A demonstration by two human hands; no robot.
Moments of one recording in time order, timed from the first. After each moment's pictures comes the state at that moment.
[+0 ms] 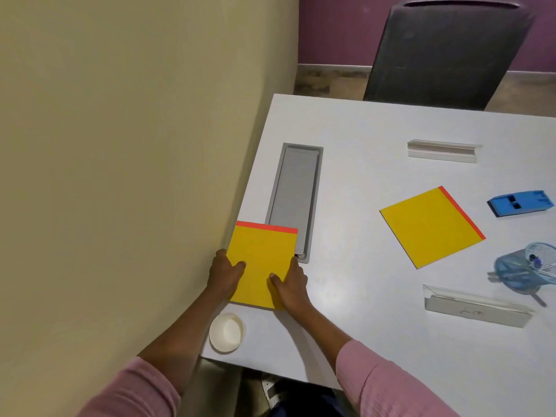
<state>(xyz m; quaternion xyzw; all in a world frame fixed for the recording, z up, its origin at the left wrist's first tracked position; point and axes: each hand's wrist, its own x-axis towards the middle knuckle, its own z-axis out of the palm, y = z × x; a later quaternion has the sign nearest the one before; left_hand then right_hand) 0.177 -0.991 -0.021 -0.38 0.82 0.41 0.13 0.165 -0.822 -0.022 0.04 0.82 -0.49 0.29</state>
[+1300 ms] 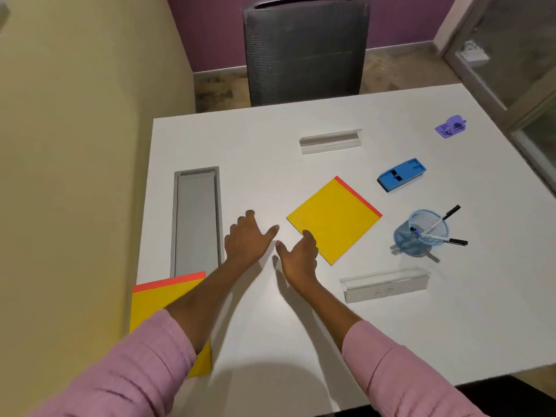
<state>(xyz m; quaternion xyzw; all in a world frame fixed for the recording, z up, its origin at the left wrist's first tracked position) -0.014 -0.769 0.004 -0.09 0.96 0.24 0.14 0.040 -0.656 -0.004 0.26 0.85 -0.44 0.09</state>
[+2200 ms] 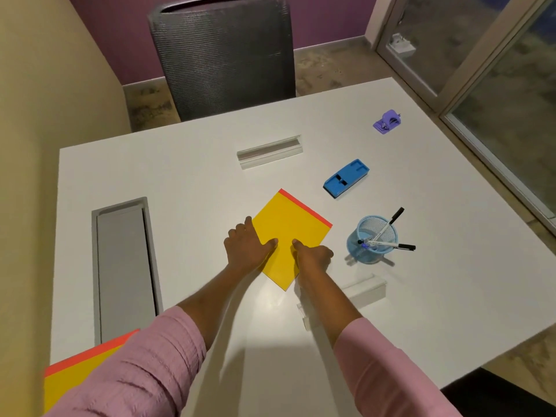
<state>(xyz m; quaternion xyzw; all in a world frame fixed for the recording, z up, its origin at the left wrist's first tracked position) -0.090 -0.642 -0.057 0.03 0.97 0.21 0.14 -0.032 -0.507 -0.040 0.57 0.62 -0.54 0.04</state>
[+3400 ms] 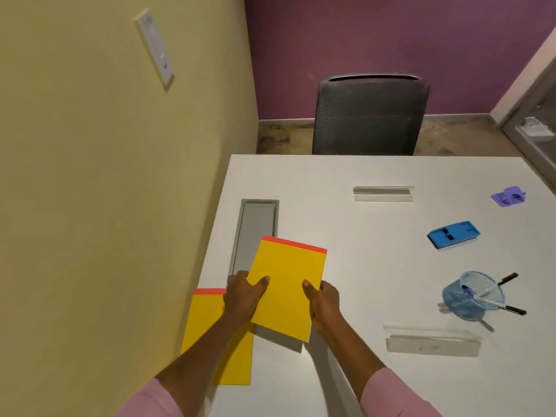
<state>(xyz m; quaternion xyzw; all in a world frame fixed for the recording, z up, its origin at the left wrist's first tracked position) 0.070 -0.883 0.013 -0.28 0.86 0.41 0.10 0.064 -0.694 0.004 0.26 0.67 -0.67 0.19</state>
